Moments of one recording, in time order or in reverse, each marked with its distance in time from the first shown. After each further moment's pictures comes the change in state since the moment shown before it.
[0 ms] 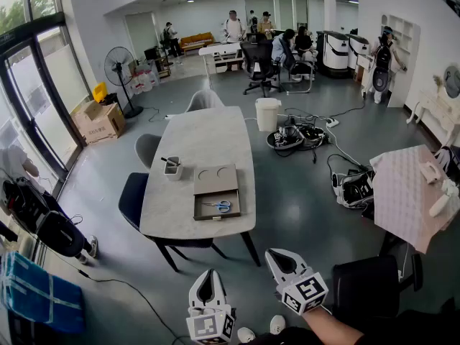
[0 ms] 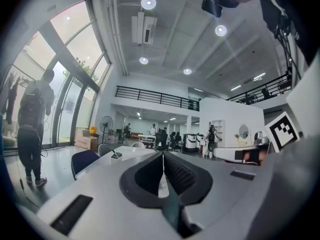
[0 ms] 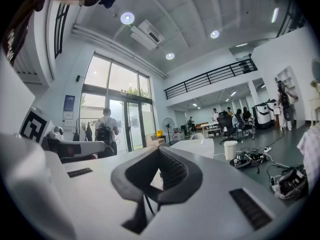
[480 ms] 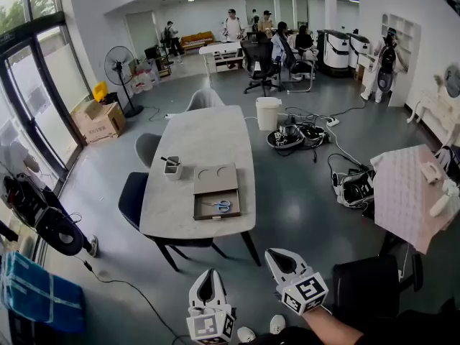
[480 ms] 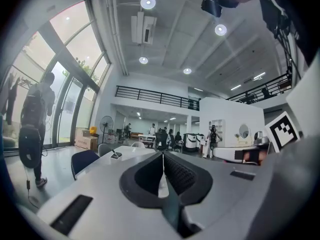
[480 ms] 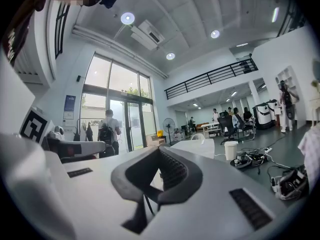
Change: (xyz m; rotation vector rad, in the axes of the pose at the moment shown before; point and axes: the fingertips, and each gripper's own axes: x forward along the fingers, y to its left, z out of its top) left arm 0.002 -0.003 -0.003 0.001 0.002 0.000; right arm 0.000 -0.002 0.001 -0.003 -0.008 0.008
